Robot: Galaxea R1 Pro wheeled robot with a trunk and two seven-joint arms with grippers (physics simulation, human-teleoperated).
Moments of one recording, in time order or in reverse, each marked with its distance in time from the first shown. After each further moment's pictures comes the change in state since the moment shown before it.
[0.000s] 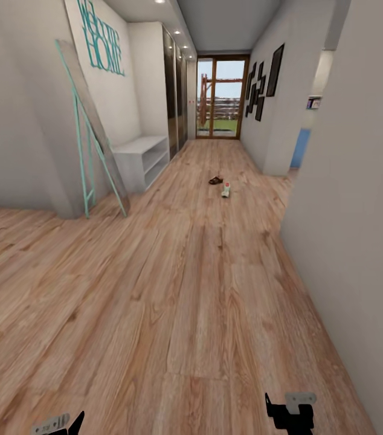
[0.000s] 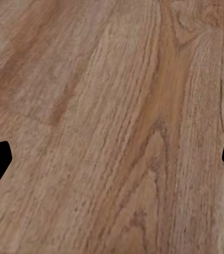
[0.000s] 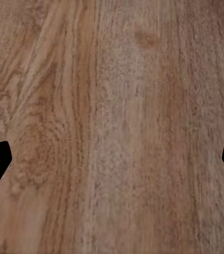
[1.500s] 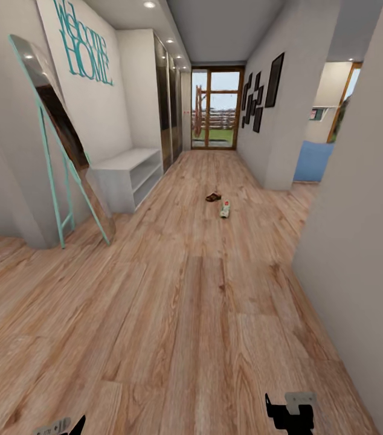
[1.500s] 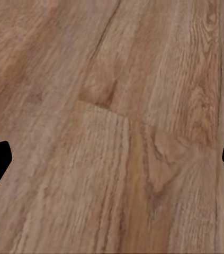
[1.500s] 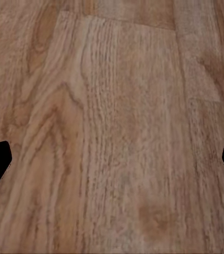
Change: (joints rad) left arm 0.000 0.000 0.000 0.028 0.000 -0.003 0.000; right arm 0.000 -0.001 0.000 0.002 0.002 0.001 0.000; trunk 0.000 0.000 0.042
